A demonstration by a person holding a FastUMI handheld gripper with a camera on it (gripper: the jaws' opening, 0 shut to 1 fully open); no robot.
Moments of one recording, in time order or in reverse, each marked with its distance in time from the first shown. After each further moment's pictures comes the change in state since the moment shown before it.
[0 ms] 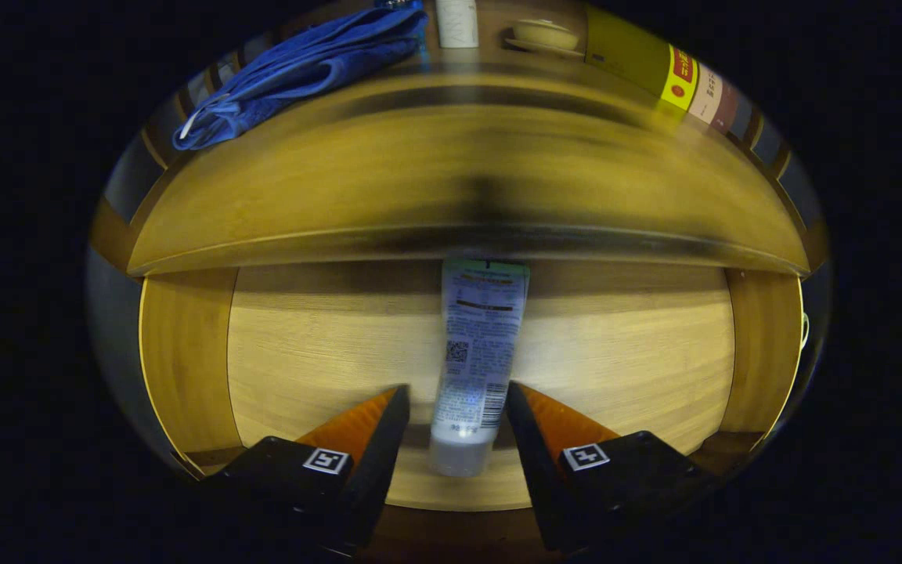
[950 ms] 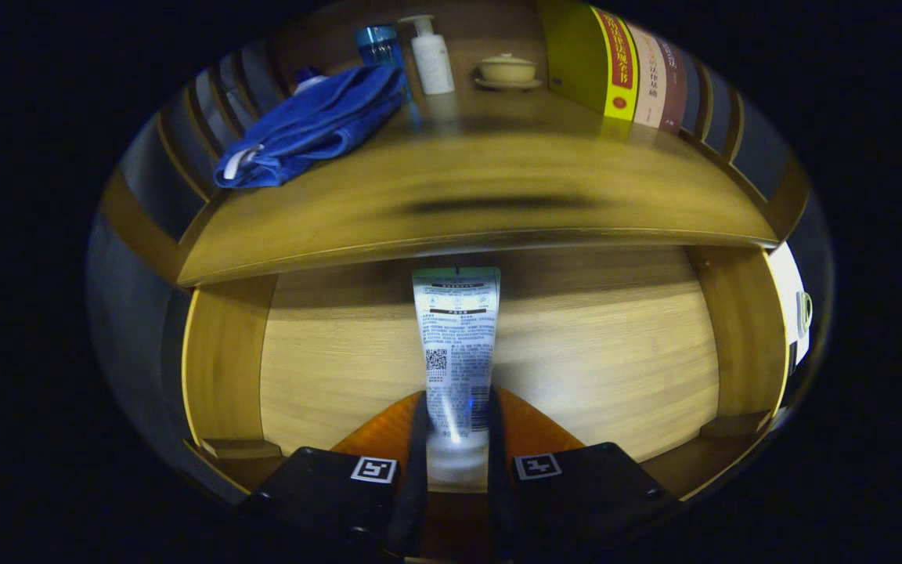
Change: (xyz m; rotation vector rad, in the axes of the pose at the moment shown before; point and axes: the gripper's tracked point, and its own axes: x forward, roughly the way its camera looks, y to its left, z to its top) arm -0.162 -0.019 0.095 0.048 -0.157 0.103
